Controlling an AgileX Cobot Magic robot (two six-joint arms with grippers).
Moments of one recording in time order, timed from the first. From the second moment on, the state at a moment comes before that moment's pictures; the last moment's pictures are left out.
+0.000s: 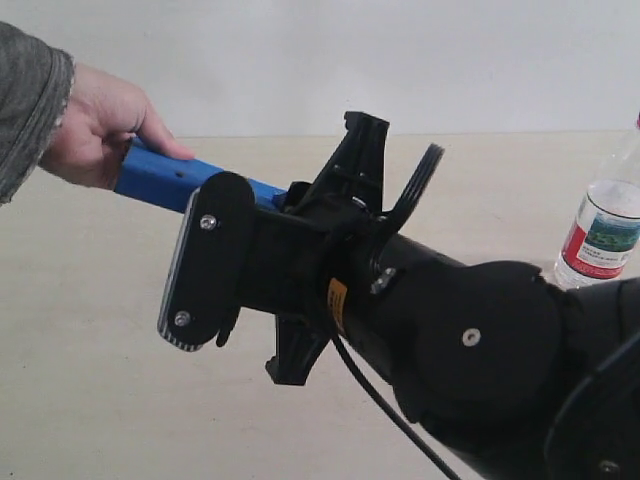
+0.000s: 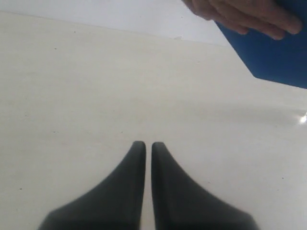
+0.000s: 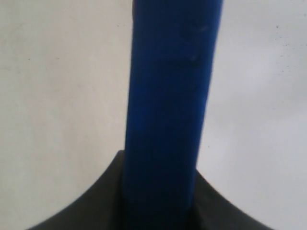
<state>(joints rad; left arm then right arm) -0.35 0.40 0.00 -1.71 0.02 1.44 1.20 1.51 -0.80 -1.75 0.66 1.08</state>
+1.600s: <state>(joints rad) -0.35 0.40 0.00 -1.69 0.01 1.45 1.20 0.68 -0.80 -1.21 1.14 0.81</state>
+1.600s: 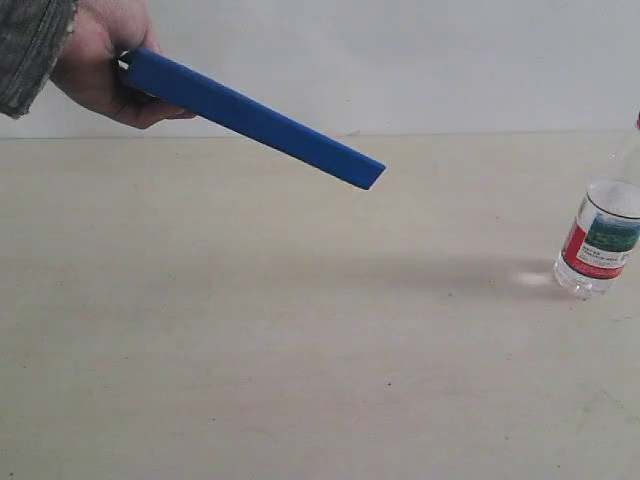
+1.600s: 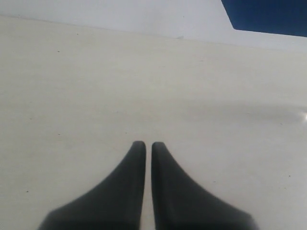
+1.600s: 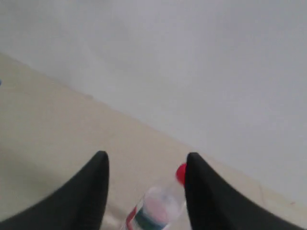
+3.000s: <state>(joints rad) 0.10 0.00 0.00 -1.74 0.15 1.36 1.20 0.01 -0.28 -0.82 1.22 0.41</state>
